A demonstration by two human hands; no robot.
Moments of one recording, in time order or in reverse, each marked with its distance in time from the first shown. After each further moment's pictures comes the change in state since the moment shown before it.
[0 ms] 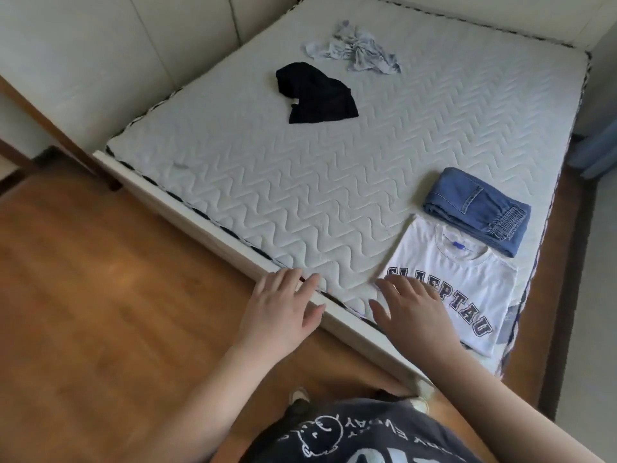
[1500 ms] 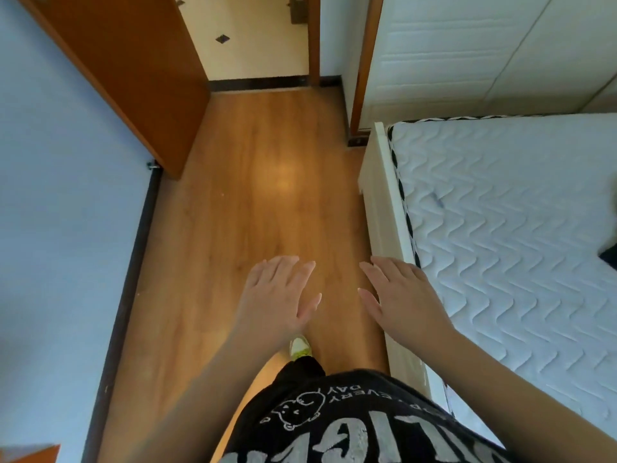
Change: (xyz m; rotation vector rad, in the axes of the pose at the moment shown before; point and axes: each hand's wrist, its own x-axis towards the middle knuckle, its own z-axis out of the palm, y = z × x) left_hand -0.152 -0.372 -0.077 0.031 -0.035 -1.050; right_hand 0.299 -0.460 0.085 0.063 -0.157 -1.061
